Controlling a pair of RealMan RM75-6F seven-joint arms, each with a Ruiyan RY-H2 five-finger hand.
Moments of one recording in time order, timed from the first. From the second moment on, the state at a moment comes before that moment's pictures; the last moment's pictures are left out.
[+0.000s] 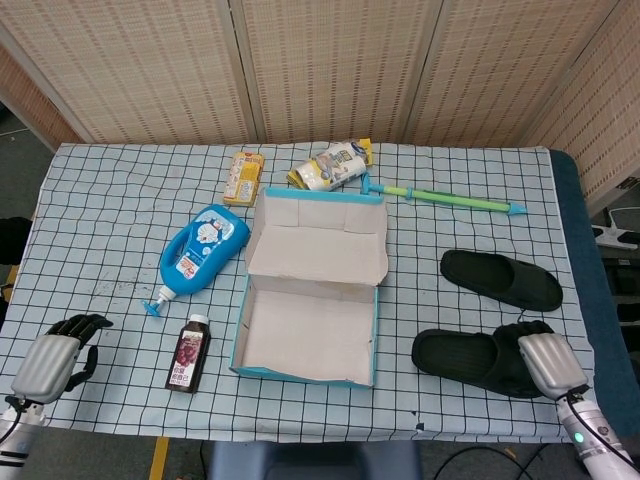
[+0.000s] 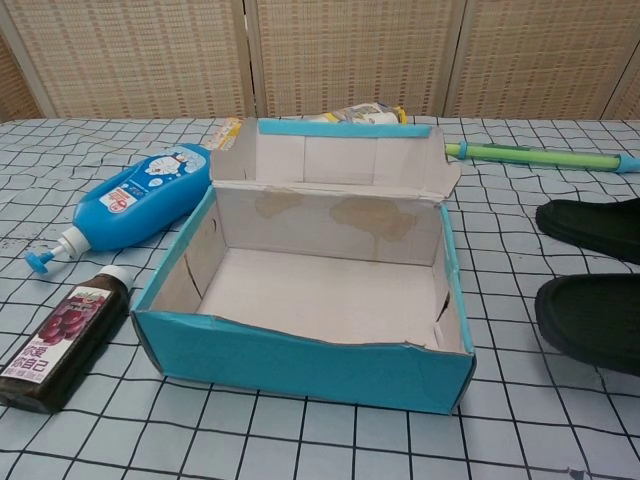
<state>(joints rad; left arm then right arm) -0.19 -1.17 0.02 -1.46 1.56 1.39 -0.05 0.19 -1.06 -0.05 -1.72 -1.43 1.20 -0.17</state>
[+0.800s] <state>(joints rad) -0.18 -1.17 0.02 -1.47 1.56 1.38 -0.03 0.43 -0.94 0.09 -2.22 -1.36 1.03 -0.38</state>
